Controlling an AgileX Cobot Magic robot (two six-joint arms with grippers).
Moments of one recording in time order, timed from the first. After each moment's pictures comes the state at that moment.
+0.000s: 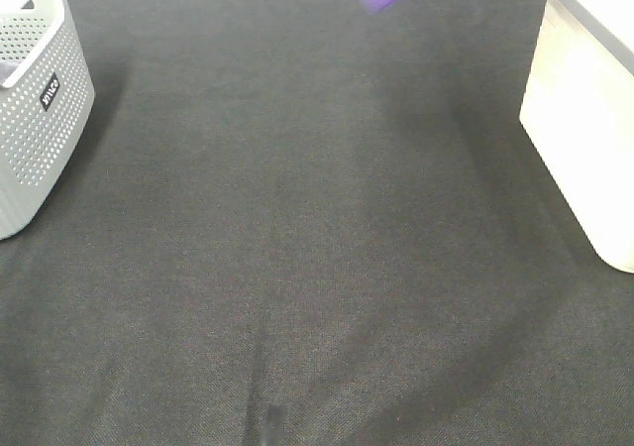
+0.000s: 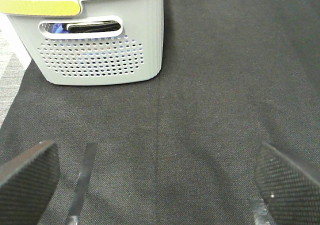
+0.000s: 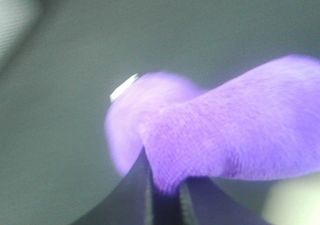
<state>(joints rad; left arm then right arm) -0.01 0.00 -0.49 0.06 1.05 -0.04 0.29 2.08 -2.49 -0.02 1.21 -0.14</state>
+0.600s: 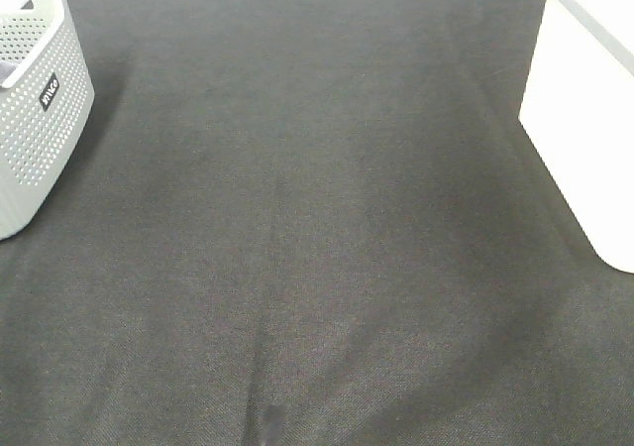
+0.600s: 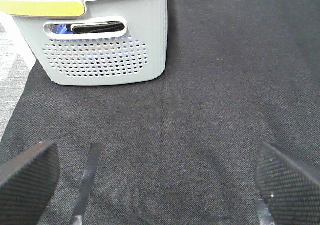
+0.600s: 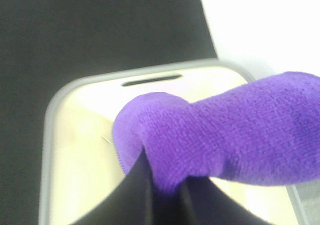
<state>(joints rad) -0.01 0.00 -0.49 0.06 1.05 -0.04 -0.27 2.10 -2.47 0.07 1.22 -0.10</state>
